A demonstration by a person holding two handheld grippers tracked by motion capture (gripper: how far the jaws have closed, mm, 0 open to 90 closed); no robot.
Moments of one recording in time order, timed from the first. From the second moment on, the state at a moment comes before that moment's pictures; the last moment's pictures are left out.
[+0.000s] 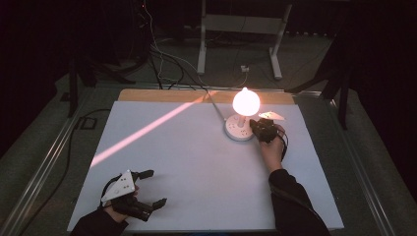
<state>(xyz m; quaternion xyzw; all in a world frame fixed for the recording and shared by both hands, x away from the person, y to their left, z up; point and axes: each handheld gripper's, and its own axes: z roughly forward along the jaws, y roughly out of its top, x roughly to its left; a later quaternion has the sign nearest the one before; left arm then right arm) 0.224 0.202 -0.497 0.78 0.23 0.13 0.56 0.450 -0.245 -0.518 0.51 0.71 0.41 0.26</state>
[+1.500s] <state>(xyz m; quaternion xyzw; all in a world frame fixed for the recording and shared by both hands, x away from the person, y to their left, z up) 0.225 0.203 -0.497 0.78 0.24 0.13 0.56 0.451 -0.251 -0.509 0.51 0.71 0.41 0.25</state>
